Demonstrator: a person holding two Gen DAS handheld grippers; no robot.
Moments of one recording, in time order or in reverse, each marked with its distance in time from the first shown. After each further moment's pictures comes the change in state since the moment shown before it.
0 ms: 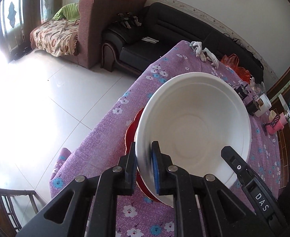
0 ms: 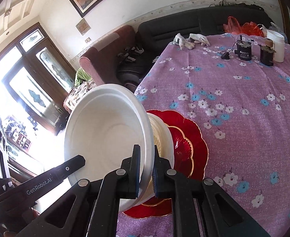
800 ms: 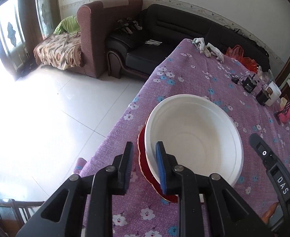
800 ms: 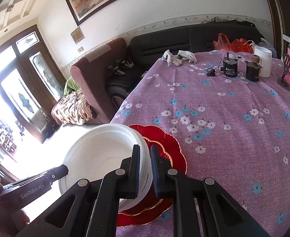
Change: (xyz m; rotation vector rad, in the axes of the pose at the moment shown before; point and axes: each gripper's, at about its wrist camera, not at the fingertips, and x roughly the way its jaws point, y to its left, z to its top) left arm -0.008 -0.009 0.000 0.126 -0.040 0.133; right arm -0.017 -0.009 0.002 -0.026 -0.119 -0.100
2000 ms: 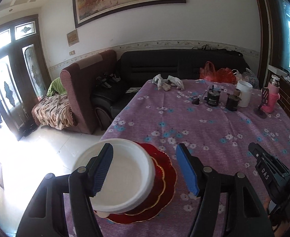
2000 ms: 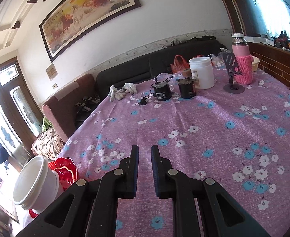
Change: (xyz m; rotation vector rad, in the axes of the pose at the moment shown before) left arm -0.061 -0.171 -0.026 0.245 -0.359 0.007; right arm -0.059 -0.174 -0.008 0.110 -0.254 -0.161
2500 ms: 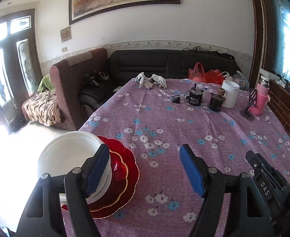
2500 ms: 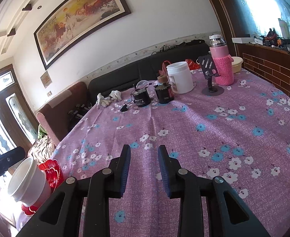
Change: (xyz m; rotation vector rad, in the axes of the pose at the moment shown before) left arm 0.006 -0.044 -0.017 -0.046 -0.015 -0.066; right arm -0.024 -0.056 -0.004 0.034 -0.039 -0.027
